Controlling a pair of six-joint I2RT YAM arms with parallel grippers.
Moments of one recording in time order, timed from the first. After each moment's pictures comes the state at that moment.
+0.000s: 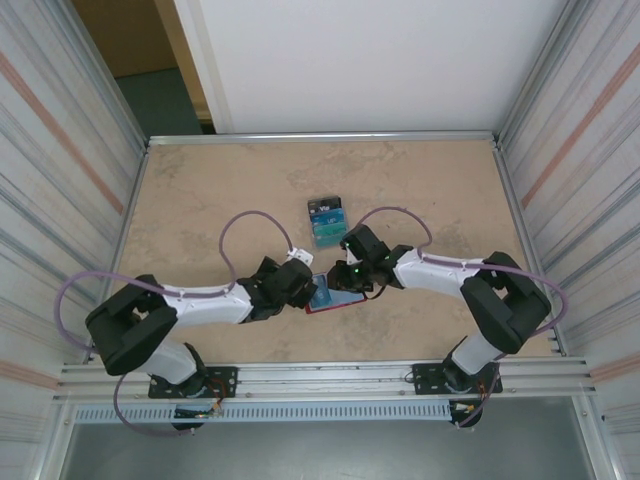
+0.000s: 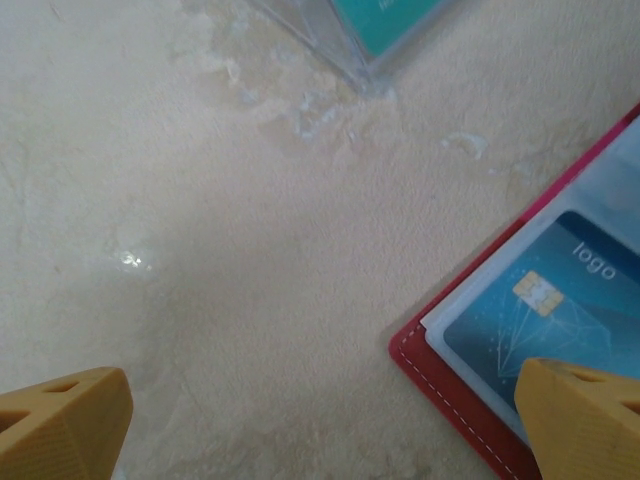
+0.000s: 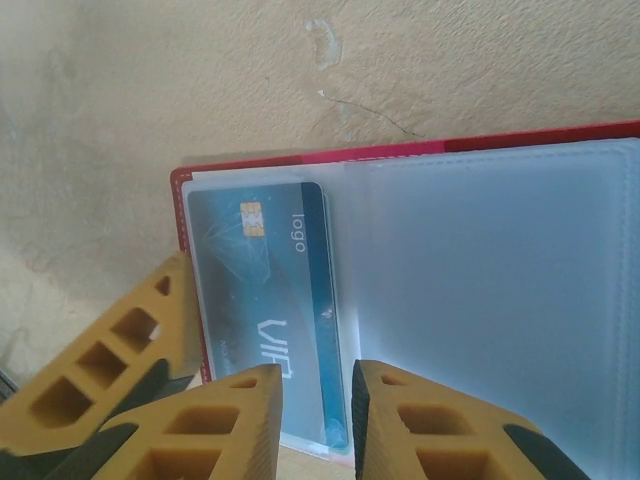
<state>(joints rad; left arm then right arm) -0.96 1.48 0.61 -0.05 -0.50 -0.19 0.76 1.58 0.80 -0.24 -0.30 0.78</state>
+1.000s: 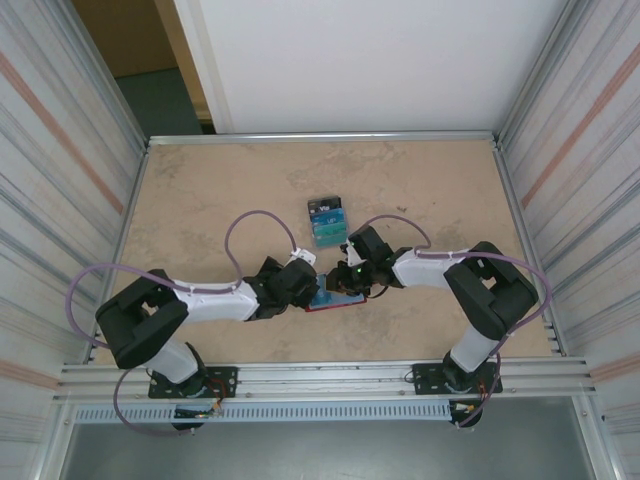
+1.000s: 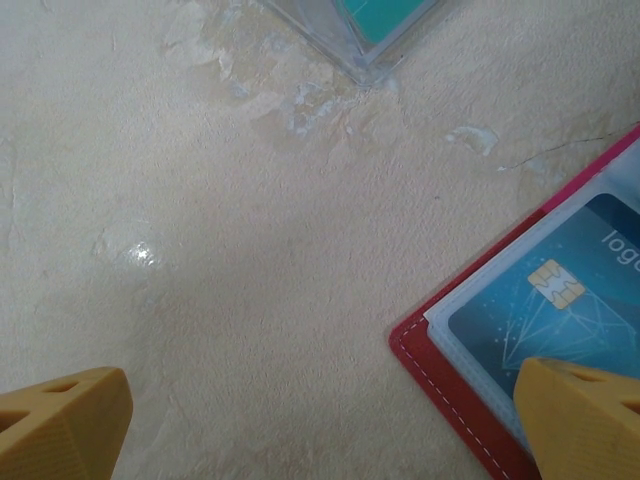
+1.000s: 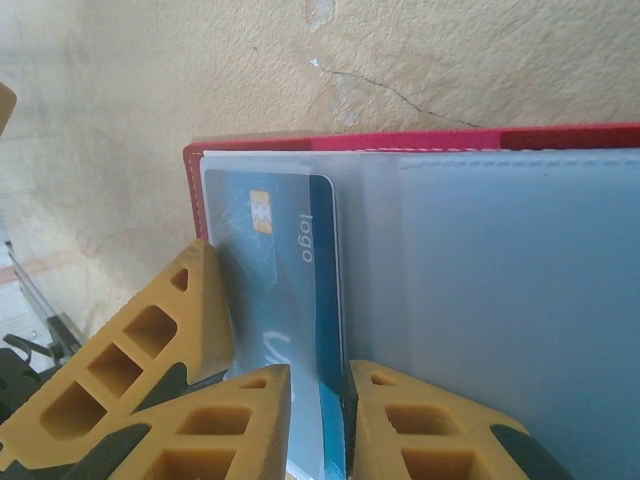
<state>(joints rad) -0.96 1.53 0.63 -0.05 -0.52 -0.19 0.69 1.67 0.74 -0.05 -0.51 0.83</state>
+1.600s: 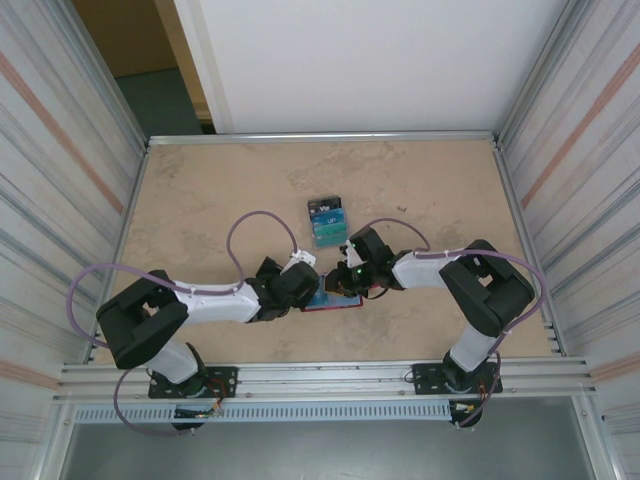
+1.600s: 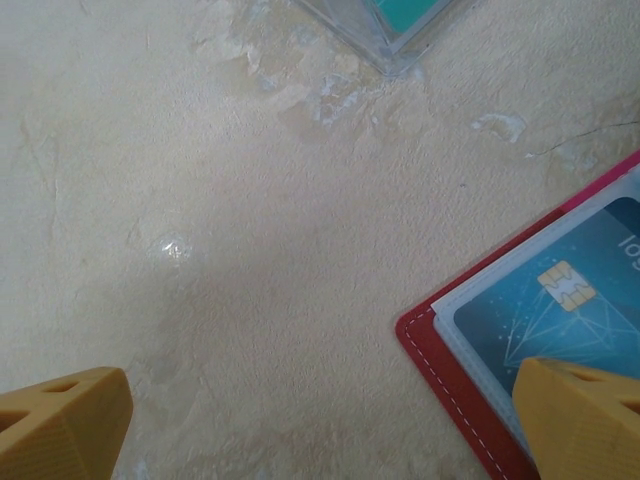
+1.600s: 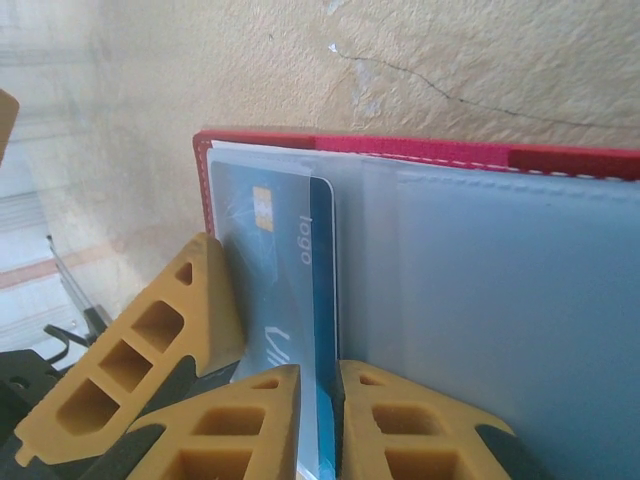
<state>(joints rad) -0.99 1.53 0.64 -0.09 -0.59 -0.20 0.68 1.69 0.71 0.05 -0.57 0.88</state>
